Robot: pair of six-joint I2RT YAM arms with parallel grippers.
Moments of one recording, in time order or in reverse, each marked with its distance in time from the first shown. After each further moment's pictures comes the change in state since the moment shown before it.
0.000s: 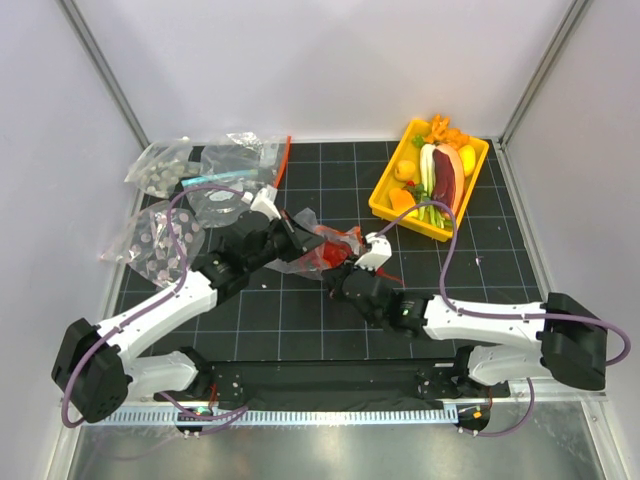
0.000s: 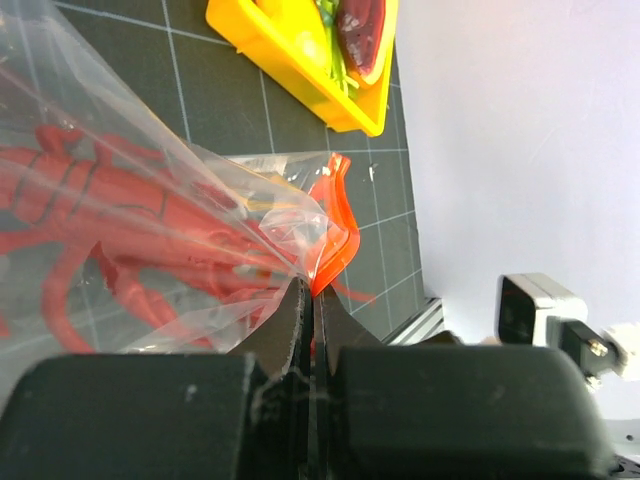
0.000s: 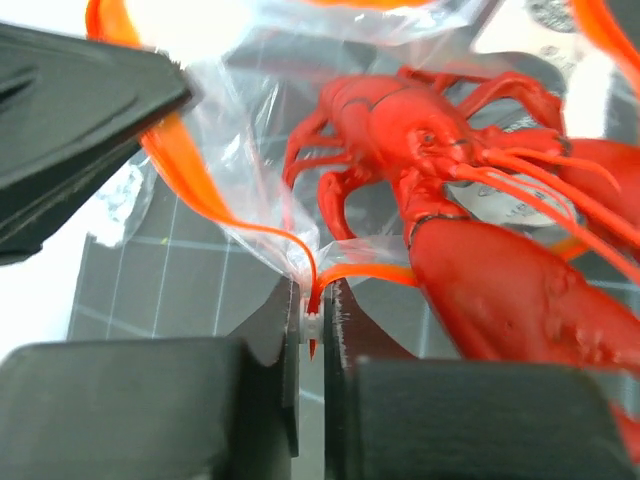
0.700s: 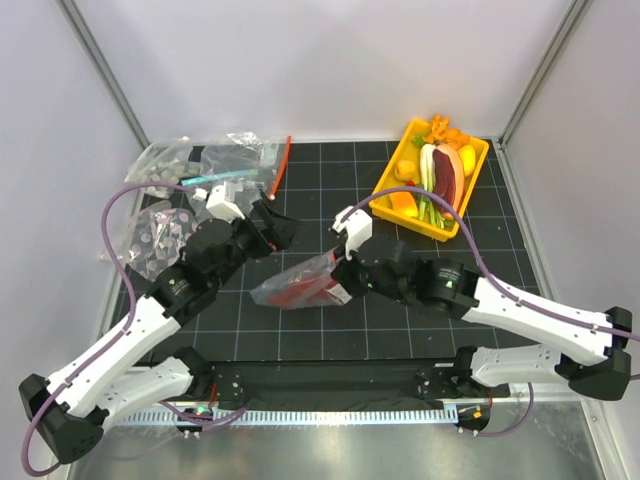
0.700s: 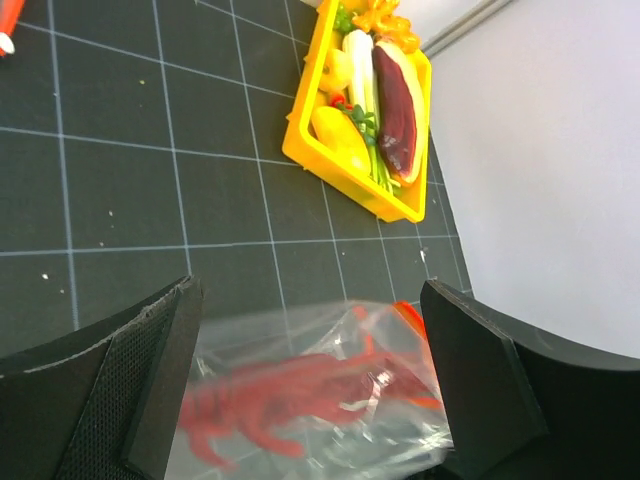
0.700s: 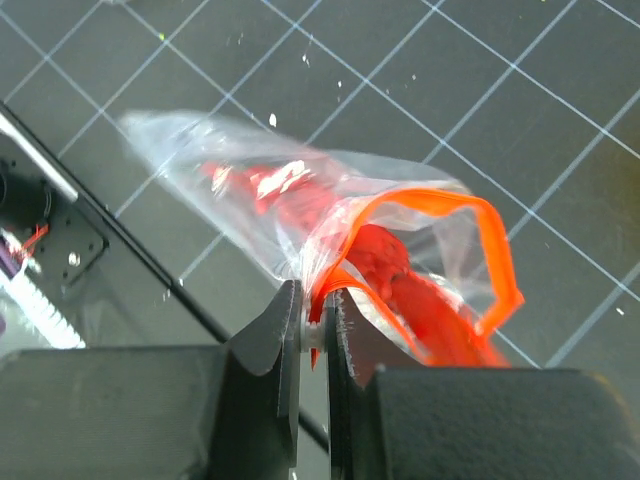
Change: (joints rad) left arm -0.007 -0.280 0.064 -0.243 -0.287 0.194; right arm -0.003 -0.115 0.499 -0.706 -0.332 -0.684
